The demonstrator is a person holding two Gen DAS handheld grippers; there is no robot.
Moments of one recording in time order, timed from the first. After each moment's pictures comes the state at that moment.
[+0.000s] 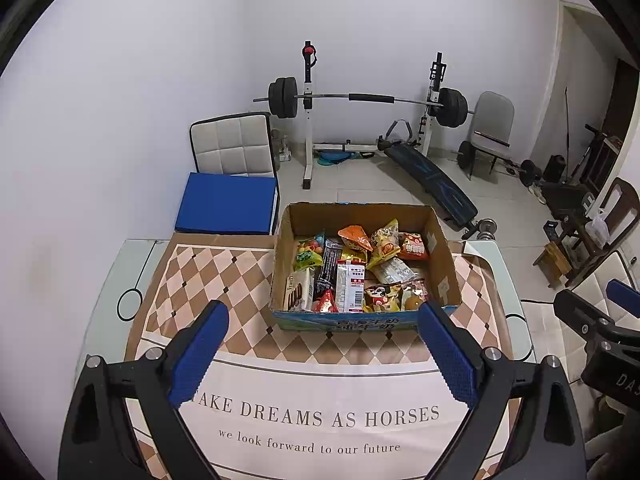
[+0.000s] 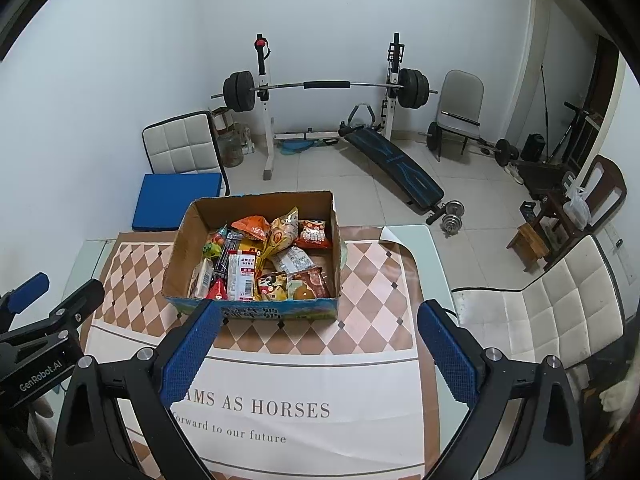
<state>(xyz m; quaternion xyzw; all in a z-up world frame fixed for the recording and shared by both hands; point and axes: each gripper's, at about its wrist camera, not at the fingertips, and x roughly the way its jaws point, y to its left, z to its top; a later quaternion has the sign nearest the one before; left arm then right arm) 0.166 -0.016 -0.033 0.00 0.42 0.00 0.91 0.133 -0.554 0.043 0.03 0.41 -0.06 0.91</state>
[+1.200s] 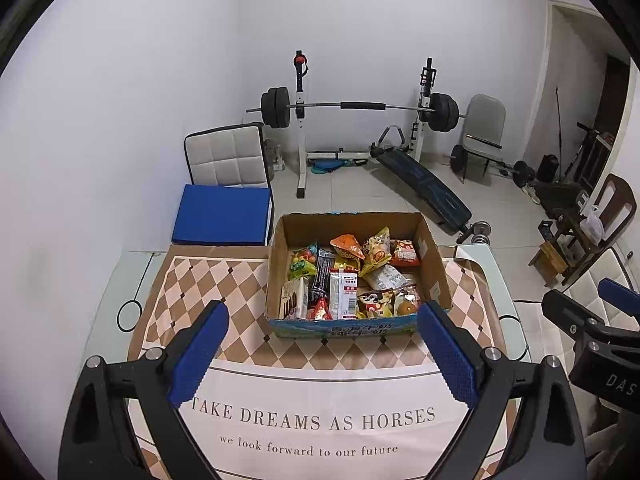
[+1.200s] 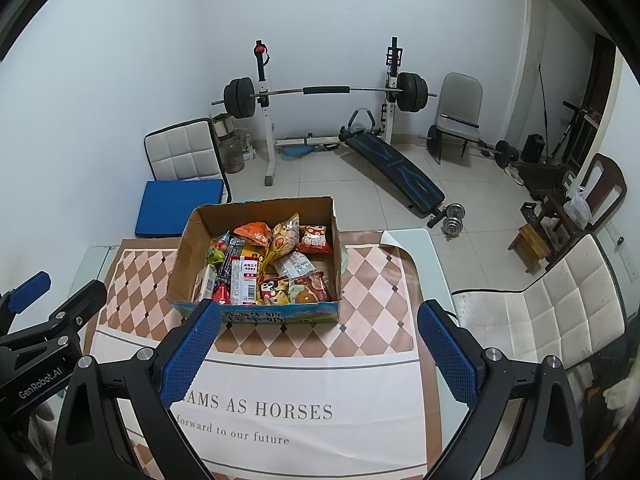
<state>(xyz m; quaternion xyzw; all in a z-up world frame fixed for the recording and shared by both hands) 0.163 -0.028 -0.018 0.01 0.41 -0.01 0.91 0.141 -0.559 0.056 0.03 0.40 -0.05 0.91</state>
